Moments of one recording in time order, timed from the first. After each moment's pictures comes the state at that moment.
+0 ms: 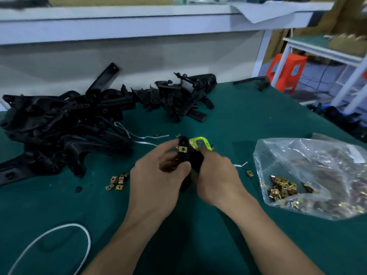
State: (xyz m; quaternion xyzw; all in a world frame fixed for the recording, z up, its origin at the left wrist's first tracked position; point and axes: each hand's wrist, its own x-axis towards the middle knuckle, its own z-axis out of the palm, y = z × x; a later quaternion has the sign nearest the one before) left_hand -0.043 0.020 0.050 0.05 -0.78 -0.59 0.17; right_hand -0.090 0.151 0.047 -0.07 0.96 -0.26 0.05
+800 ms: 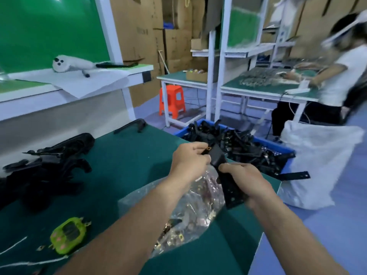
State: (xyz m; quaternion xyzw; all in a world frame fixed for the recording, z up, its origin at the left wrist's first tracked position) left_hand -0.159 0.344 0.121 -0.21 -0.79 -0.56 -0.12; right_hand -0.057 0.456 0.105 0.31 0.63 -0.70 -0.11
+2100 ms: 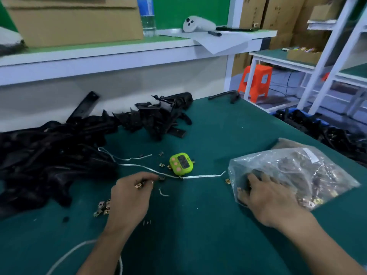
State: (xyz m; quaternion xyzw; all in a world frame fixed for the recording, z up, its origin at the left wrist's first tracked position) left_hand -0.073 -0.014 0.029 0.08 -0.87 -0.47 0.13; right_hand -0.078 0.294 0.029 0.09 0.99 -0.01 0.11
